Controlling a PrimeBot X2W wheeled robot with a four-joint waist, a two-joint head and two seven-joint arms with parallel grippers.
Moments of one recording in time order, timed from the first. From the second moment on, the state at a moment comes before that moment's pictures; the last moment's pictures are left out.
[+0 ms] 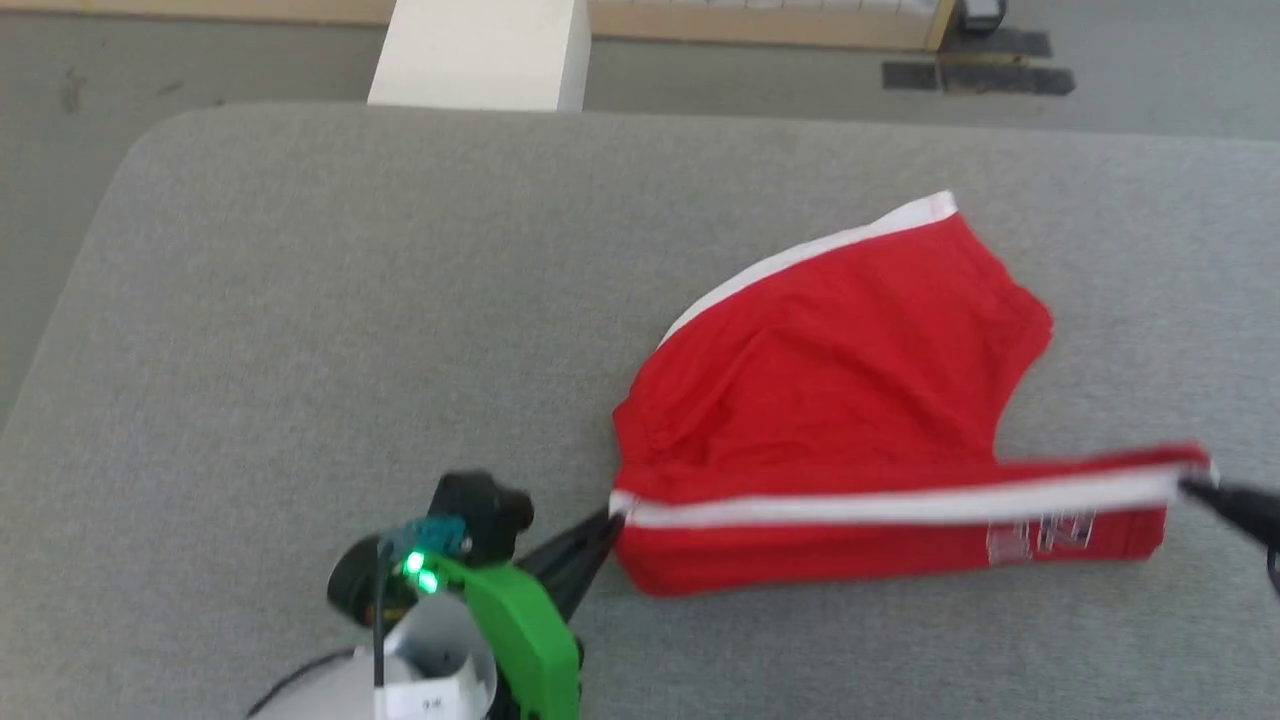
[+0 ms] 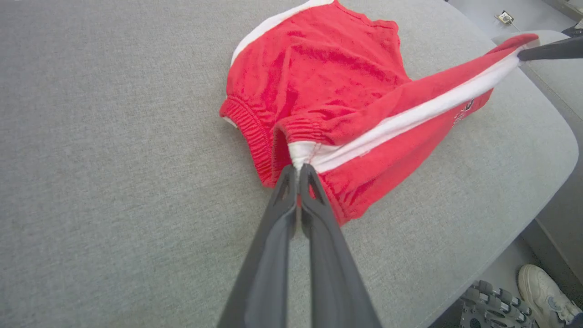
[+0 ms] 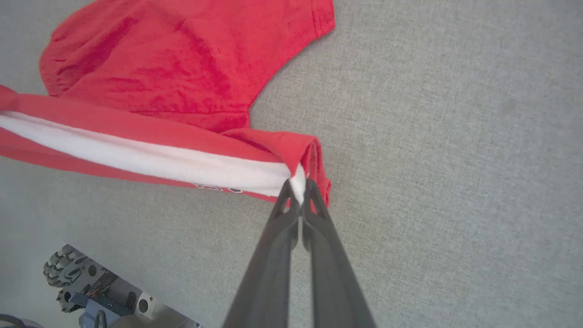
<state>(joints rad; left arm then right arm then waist) -0.36 0.63 -0.96 -0.24 -0.88 0.25 0.13 -0.06 -0.74 0.00 -0.11 0.90 0.13 0.83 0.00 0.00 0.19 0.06</state>
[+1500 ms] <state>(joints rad) -0.70 0.43 -0.91 -0.08 -0.83 0.18 0.12 -0.94 -0.64 0.20 0.45 0.47 0.13 0.82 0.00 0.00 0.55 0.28</state>
